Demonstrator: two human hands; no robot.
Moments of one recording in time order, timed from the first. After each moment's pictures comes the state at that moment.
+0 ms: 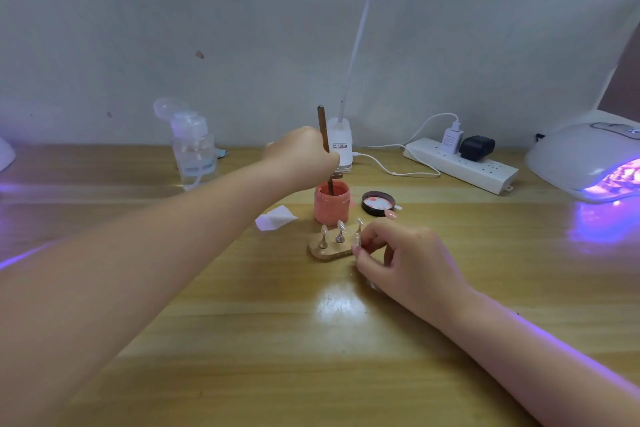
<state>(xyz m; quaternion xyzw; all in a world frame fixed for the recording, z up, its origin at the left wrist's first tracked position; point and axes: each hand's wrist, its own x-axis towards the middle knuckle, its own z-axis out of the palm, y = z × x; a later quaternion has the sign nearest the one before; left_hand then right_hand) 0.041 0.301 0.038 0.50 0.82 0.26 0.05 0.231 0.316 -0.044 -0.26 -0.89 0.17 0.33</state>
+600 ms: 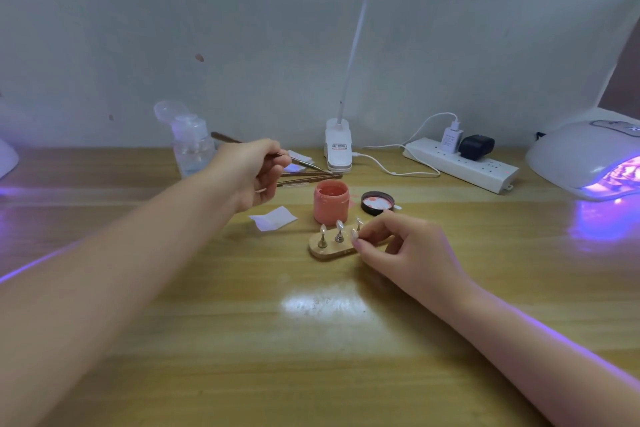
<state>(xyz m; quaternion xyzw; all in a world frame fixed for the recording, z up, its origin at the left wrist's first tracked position) 0.008 0.263 0.029 0.19 0.65 0.64 0.36 0.233 0.323 -0.042 -0.27 -0.84 0.32 0.34</state>
